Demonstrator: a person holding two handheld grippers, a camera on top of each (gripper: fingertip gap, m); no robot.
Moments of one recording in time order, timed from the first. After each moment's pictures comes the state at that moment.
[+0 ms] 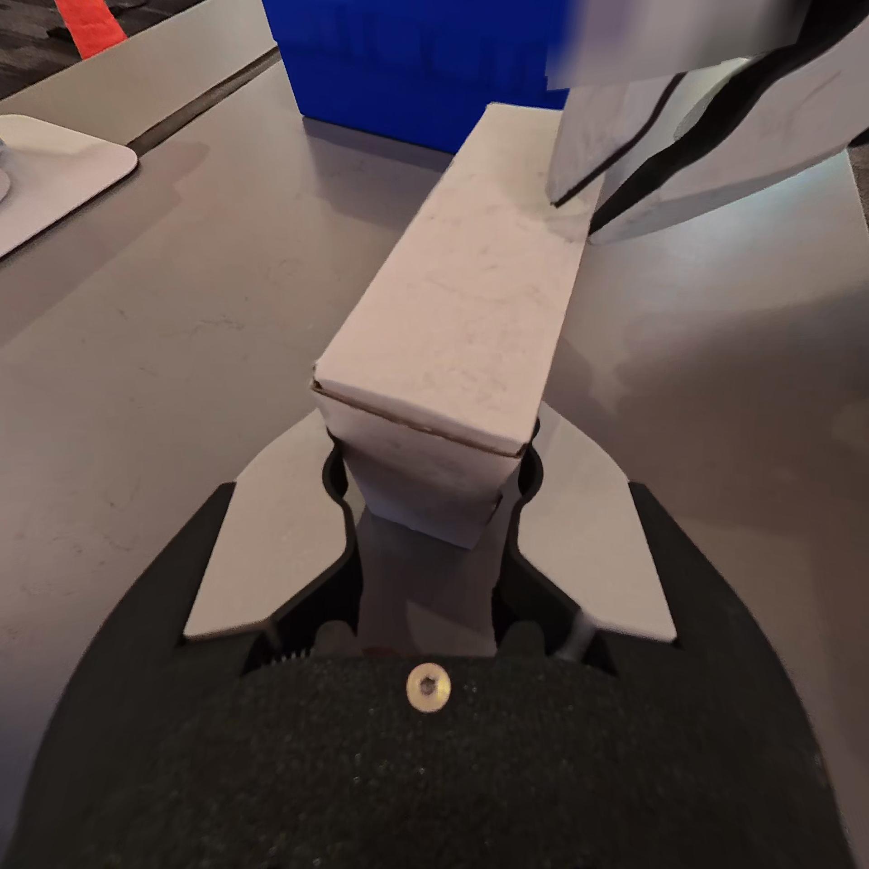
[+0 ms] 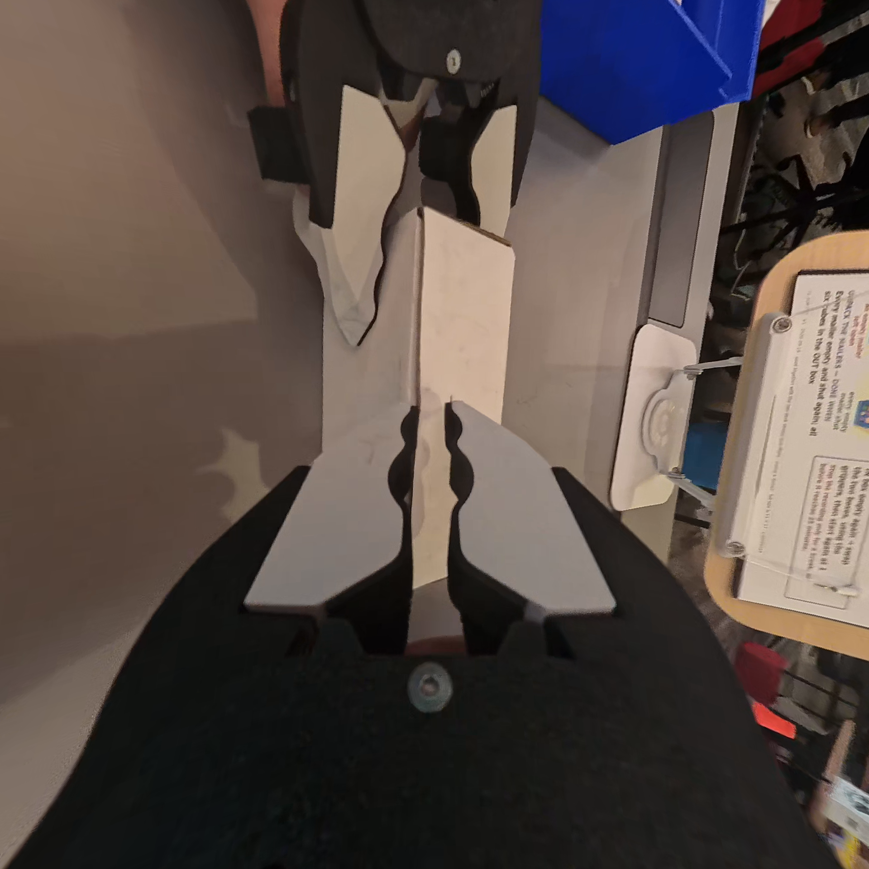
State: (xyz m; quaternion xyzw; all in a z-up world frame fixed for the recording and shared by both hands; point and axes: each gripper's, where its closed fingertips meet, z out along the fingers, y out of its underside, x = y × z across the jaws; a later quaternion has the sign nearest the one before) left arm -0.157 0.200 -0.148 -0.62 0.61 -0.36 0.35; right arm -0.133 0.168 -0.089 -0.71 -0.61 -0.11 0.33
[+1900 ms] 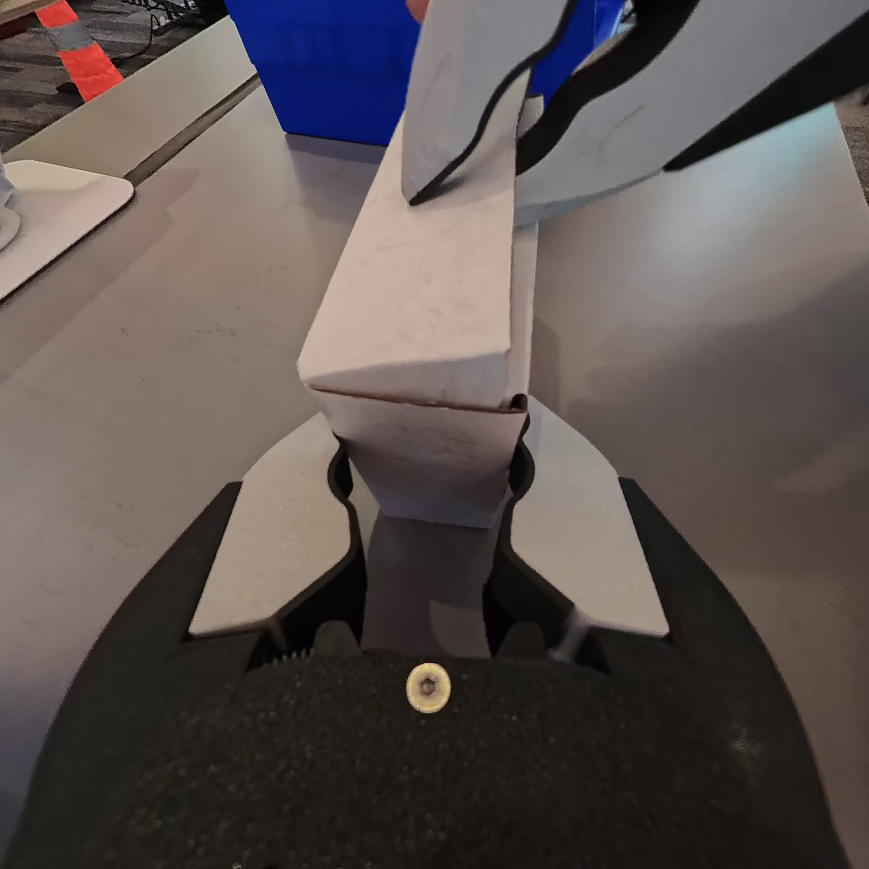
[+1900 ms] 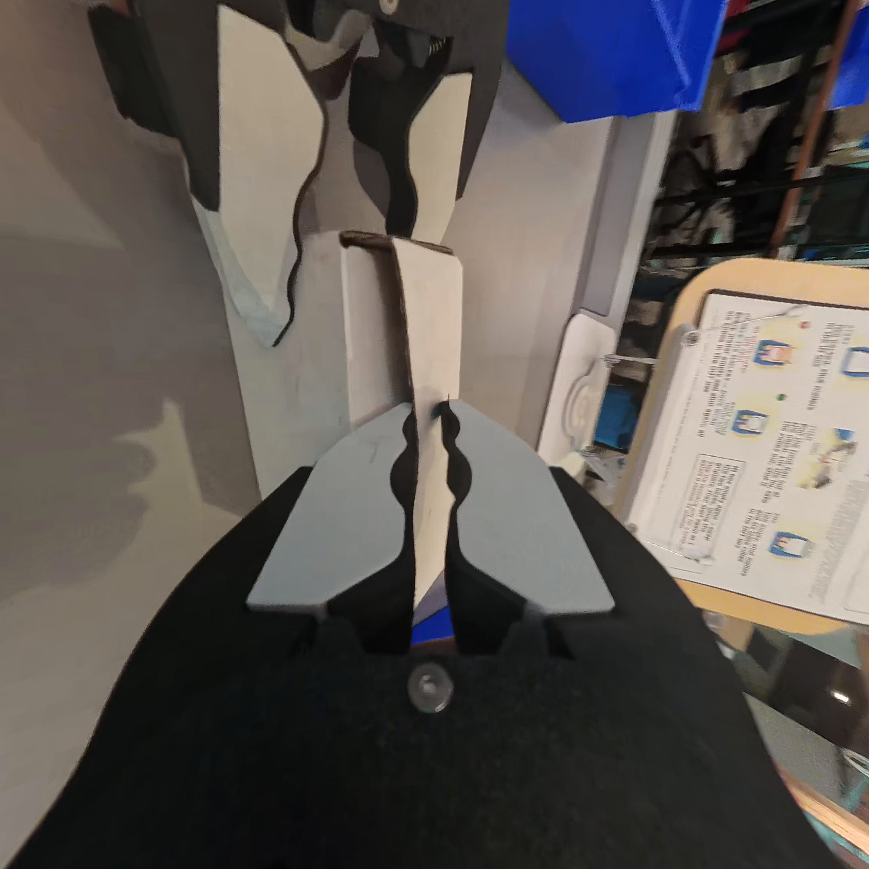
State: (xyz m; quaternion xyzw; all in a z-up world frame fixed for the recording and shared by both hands) left arm -0.166 0.190 -0.149 -0.59 0.63 -0.35 0.37; right arm -0.141 0.195 -0.088 -0.68 -0.62 -0.23 0.31
